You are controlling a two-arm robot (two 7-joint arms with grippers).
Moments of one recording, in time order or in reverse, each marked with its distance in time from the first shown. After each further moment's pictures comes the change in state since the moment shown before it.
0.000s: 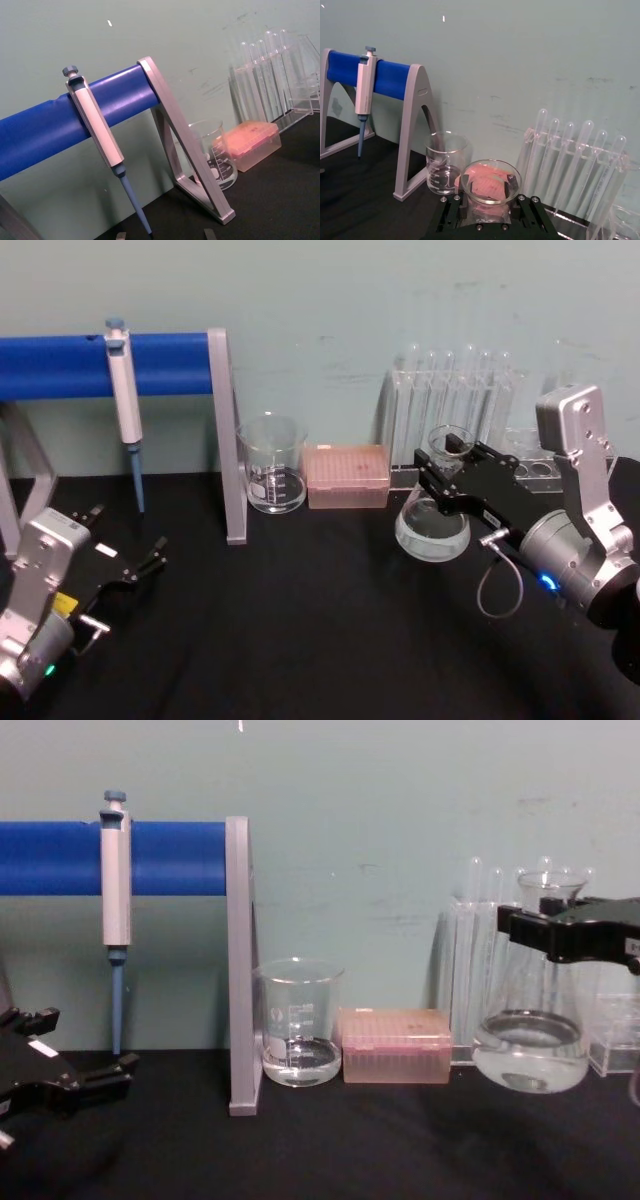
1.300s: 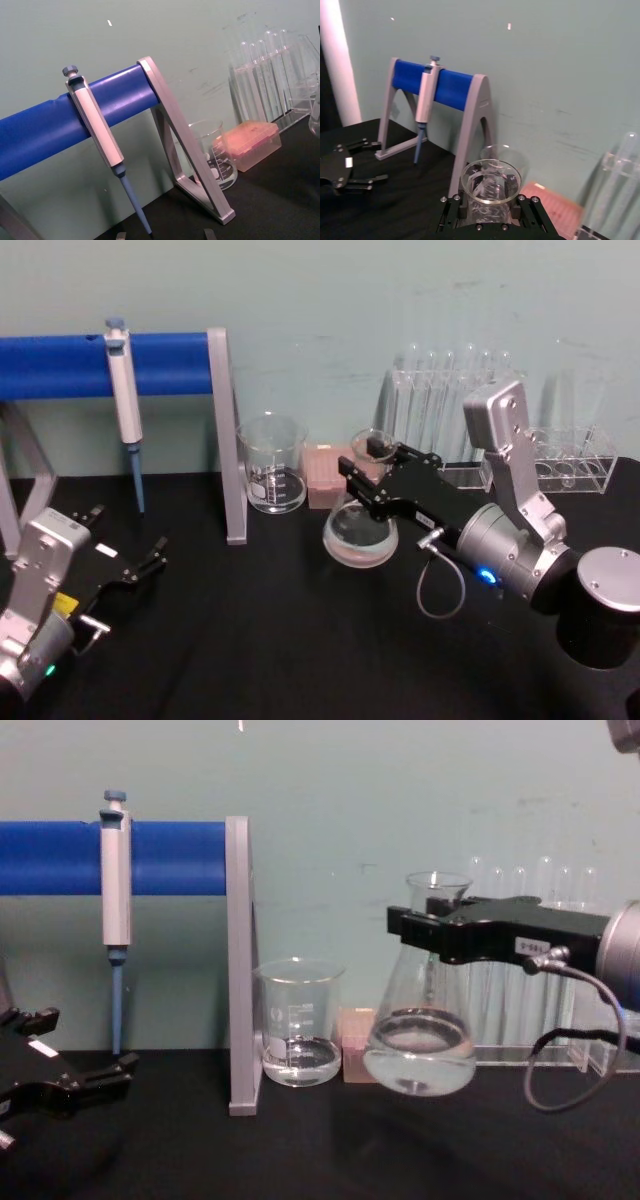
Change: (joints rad) left arm 0.000 0.000 0.000 0.000 0.000 0.000 0.000; right arm 0.102 -0.044 -0.103 0.098 0.022 -0.035 0.130
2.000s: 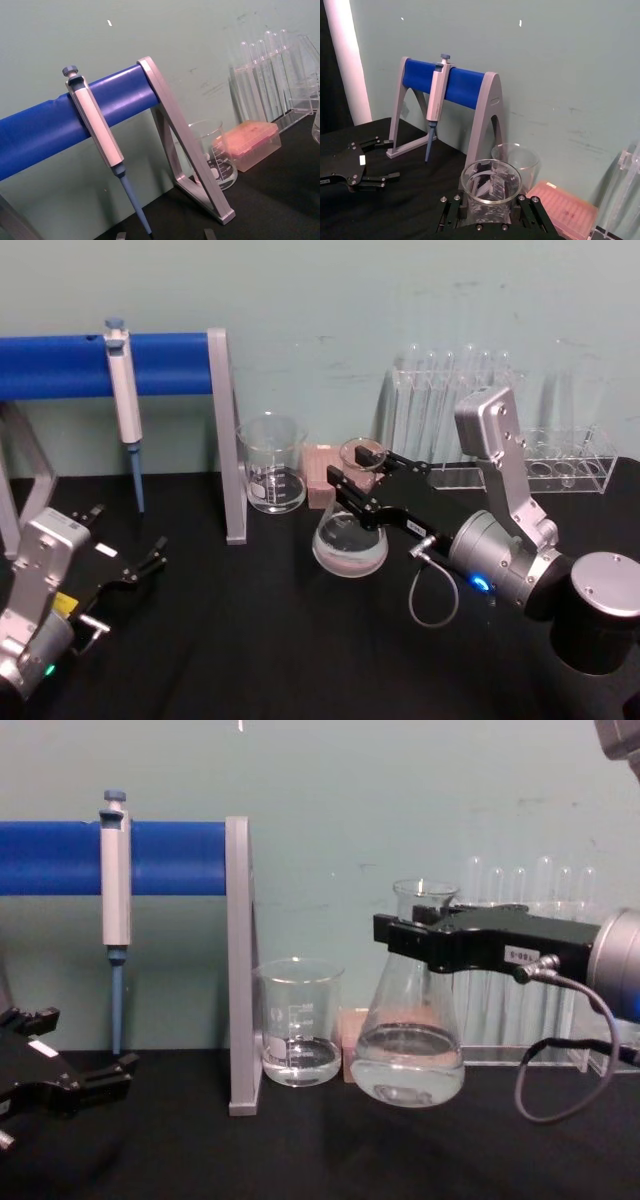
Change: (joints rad) left arm 0.000 0.000 0.000 0.000 0.000 0.000 0.000; right arm 0.001 0.015 -0.033 -0.003 0.033 -0.002 0.001
